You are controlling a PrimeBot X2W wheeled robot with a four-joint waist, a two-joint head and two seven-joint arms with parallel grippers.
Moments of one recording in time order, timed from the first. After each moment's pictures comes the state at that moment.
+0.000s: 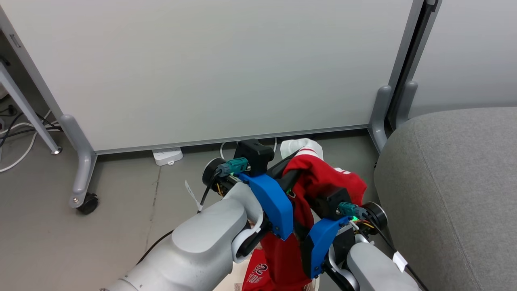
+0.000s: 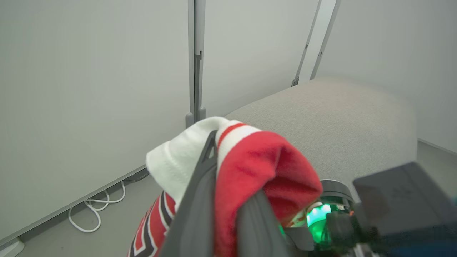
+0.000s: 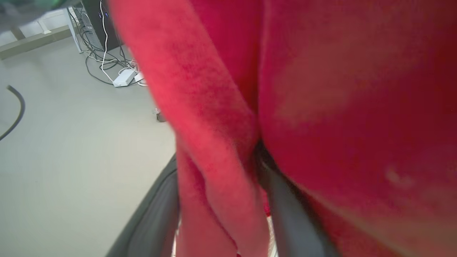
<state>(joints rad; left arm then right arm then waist) -0.90 0.05 -1.21 0.70 -1.01 -0.04 -0.23 -0.47 -0.05 0.53 0.67 0.24 0.13 -0.04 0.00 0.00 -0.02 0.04</state>
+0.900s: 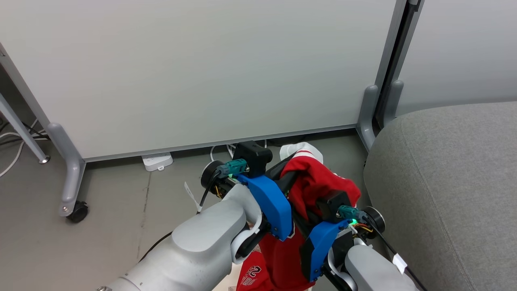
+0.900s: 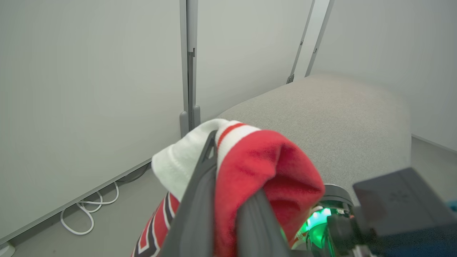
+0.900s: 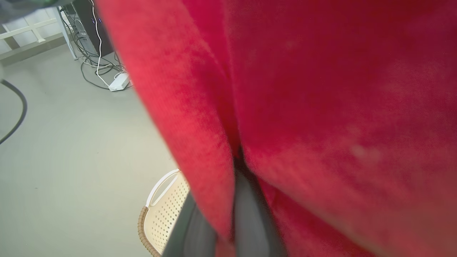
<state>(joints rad) -0.91 0.05 -1.26 0.73 -1.06 -0.02 -0.25 -0.50 -0.05 0.60 0.78 0.32 0.13 -0.11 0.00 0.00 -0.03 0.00</state>
